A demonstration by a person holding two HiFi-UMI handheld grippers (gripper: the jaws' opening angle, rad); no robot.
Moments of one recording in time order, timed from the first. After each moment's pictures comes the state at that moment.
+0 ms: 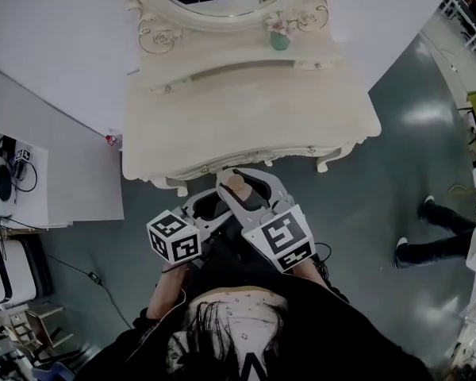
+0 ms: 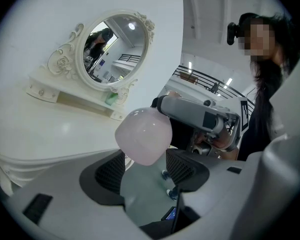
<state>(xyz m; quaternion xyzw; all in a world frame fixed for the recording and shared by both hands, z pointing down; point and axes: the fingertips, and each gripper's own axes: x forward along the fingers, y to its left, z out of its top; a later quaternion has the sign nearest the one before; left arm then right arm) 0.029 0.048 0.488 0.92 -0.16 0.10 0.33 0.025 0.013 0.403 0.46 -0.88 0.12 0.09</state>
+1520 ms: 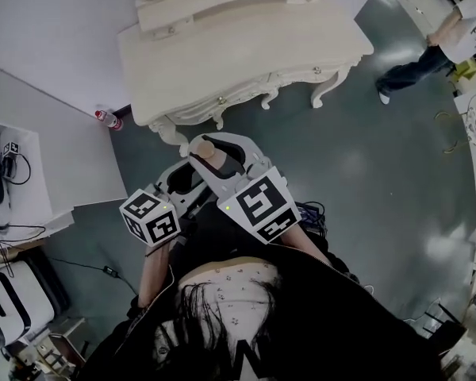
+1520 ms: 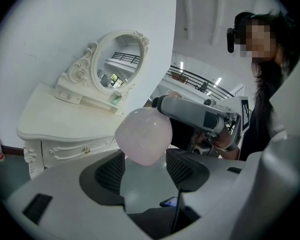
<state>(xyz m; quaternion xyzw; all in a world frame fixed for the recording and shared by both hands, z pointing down) -0.179 0.112 0.486 0.94 -0.11 0.11 0.32 -0.182 0.080 0.401 0.50 -0.85 0.11 0.10</state>
